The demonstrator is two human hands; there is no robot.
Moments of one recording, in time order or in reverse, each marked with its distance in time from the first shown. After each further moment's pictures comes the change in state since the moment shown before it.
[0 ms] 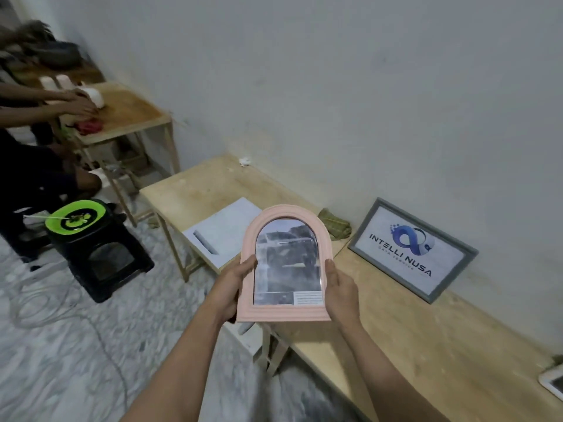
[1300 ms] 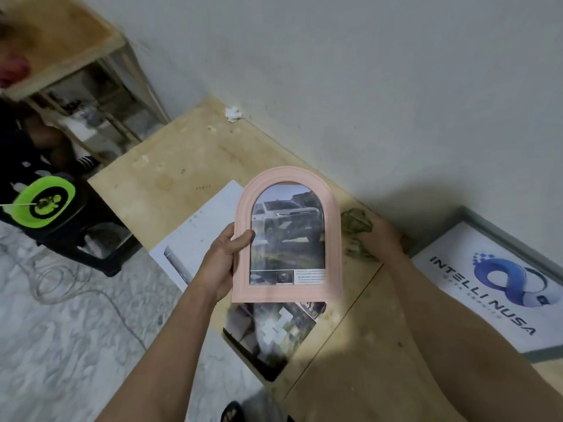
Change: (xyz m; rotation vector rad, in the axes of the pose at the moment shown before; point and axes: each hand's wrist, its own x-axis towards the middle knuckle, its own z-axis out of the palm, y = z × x) left_hand 0.279 0.063 -0.002 0.037 0.153 -0.156; right_hand 0.375 0.109 0.087 -0.551 -0.293 0.076
